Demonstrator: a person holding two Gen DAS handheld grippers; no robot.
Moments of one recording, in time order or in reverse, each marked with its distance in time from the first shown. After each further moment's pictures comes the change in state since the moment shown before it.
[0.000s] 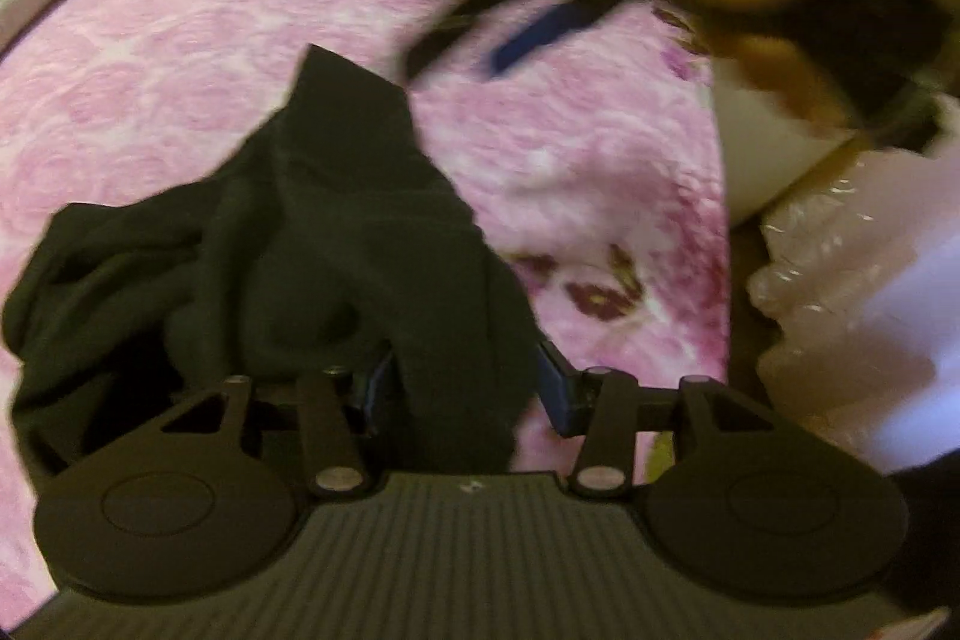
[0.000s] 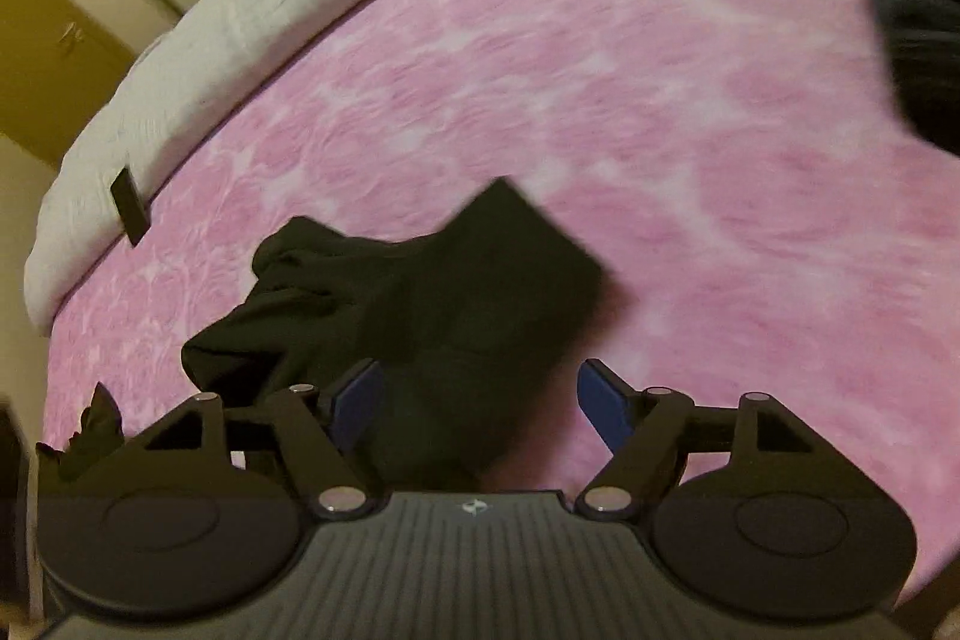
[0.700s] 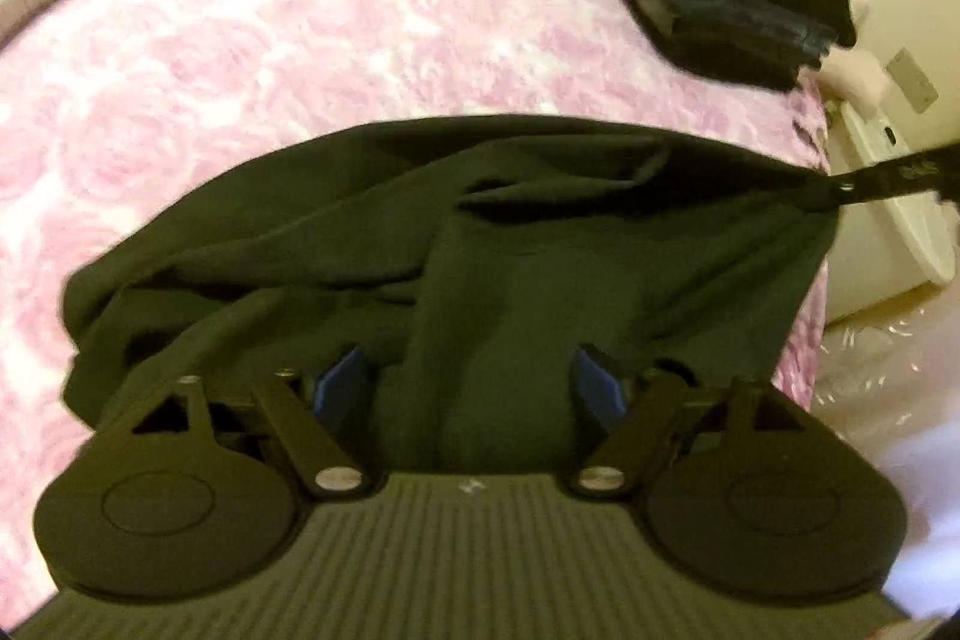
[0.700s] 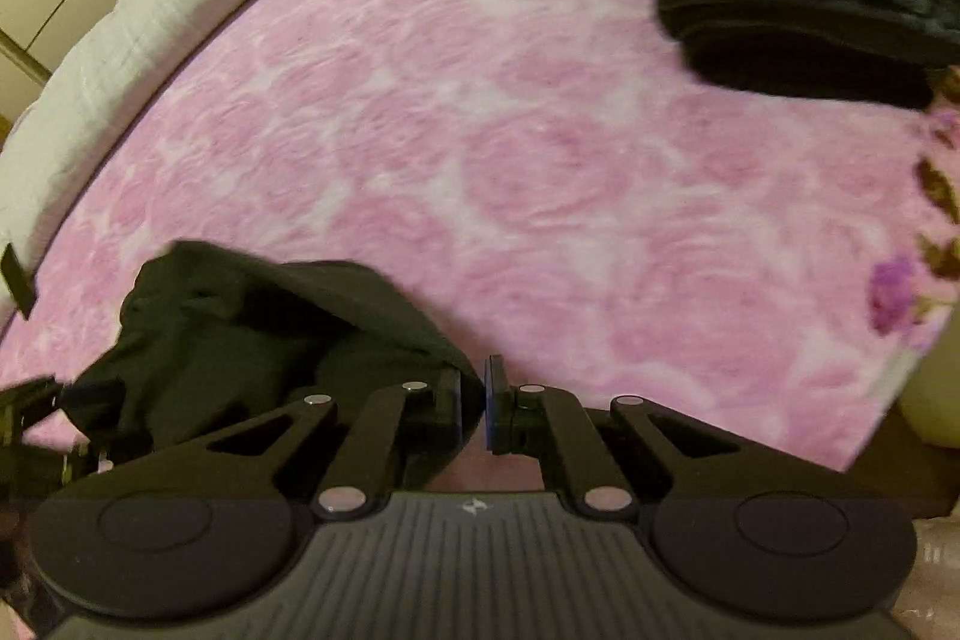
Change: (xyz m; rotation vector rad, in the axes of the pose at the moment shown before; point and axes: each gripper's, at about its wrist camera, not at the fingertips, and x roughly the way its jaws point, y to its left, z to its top) left arm 0.033 0.087 0.048 -0.278 0.016 0.124; right arm -0.065 -0.099 -0.027 0.192 -0.053 -0.238
